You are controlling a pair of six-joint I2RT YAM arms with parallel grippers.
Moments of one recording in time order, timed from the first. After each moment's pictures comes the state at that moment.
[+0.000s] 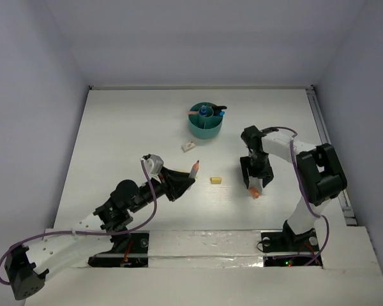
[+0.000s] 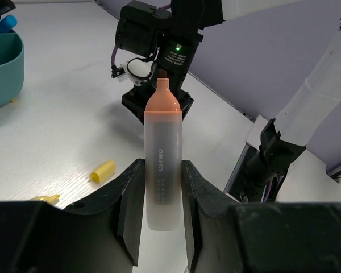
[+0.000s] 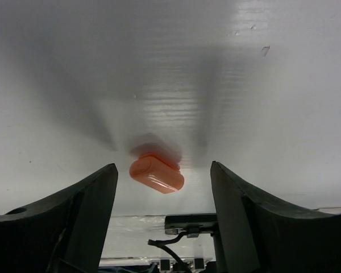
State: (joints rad) left arm -0.94 0.54 0.30 0.32 0.06 -0.44; right arm 0.38 1.73 1.09 -1.01 0.01 0.36
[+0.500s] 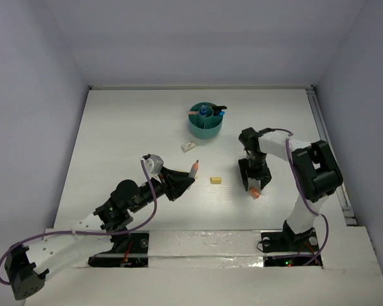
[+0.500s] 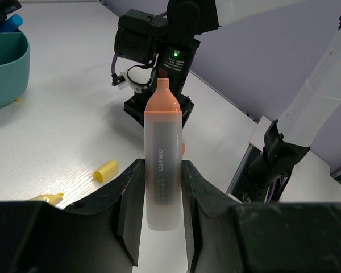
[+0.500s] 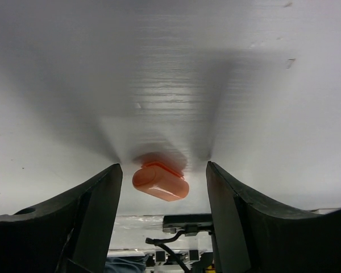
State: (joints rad) left arm -0.94 0.54 0.30 0.32 0.04 -0.44; right arm 0.39 1.79 1.10 -1.01 0.00 0.34
